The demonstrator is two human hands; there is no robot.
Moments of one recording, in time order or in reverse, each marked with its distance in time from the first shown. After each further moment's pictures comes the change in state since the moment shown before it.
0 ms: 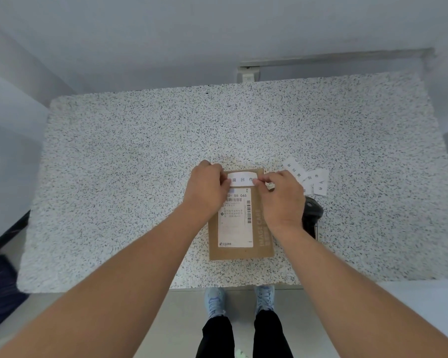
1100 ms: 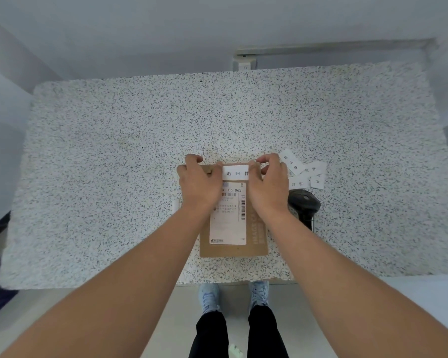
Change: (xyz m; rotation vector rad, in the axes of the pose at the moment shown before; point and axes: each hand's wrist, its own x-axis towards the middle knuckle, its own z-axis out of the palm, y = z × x) left_hand -0.003 -0.004 0.038 -0.489 0.179 -0.354; right_hand 0.010 0.002 0.026 0.285 -0.053 0.151
